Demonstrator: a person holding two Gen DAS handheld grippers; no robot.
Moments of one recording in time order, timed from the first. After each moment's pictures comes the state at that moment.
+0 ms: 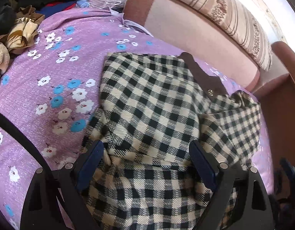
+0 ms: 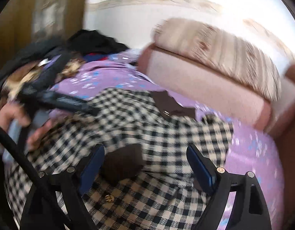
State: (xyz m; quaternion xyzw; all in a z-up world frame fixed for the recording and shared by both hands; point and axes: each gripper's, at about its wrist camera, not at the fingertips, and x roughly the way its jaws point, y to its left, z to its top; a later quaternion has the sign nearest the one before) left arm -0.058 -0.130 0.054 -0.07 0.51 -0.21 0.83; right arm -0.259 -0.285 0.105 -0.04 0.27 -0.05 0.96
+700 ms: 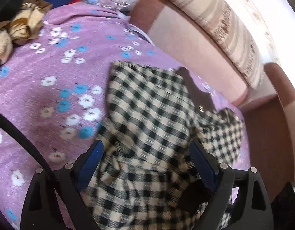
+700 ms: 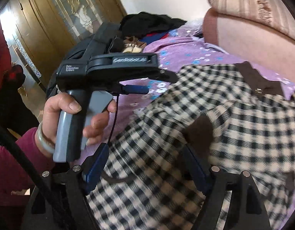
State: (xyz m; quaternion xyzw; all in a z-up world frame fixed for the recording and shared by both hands) left arm -0.041 -0.096 0.072 -0.15 0.52 -0.24 0.81; right arm -0.219 -0.221 0.090 0.09 0.35 0.21 0.91
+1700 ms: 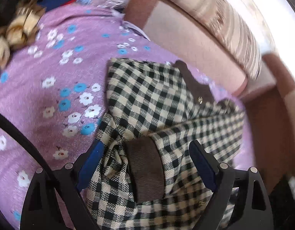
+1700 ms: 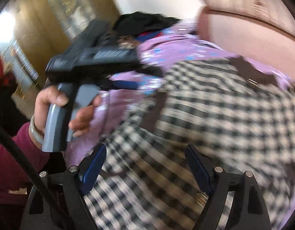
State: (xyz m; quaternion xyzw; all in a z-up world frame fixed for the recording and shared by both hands) left arm -0.048 -0.100 0.076 -0.09 0.52 -0.24 0.81; right arm -0.222 -0.234 0.070 0.10 0.36 0.19 0.91
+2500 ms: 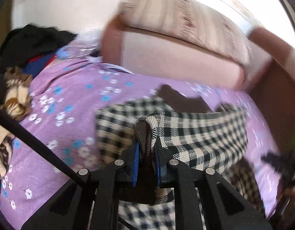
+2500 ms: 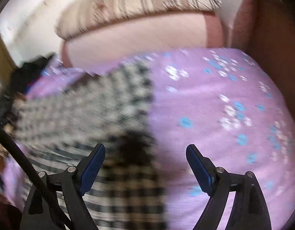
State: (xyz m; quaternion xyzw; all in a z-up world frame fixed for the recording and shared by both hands) left arm -0.038 -0.131 0.124 0.00 0.42 -0.25 0.87; right arm -0.288 -0.442 0.064 0.20 0.37 -0.19 0.89
